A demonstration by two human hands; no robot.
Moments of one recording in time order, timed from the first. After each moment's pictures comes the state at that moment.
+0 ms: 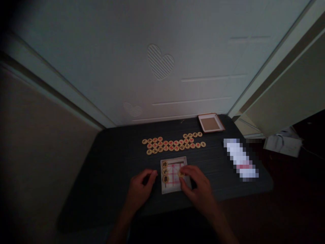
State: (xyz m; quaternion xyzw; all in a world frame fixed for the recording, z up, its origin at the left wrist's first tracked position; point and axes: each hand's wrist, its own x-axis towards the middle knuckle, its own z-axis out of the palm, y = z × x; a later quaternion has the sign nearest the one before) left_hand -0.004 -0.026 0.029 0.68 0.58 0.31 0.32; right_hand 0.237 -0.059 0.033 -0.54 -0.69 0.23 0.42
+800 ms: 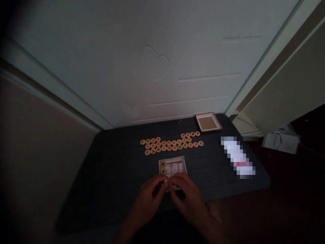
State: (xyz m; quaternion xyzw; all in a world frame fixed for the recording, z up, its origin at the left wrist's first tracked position) left_hand 0.028 -0.050 0.060 0.70 0.48 0.29 0.45; right_hand 0.209 -0.077 0.039 -0.48 -0.69 0.29 0.45
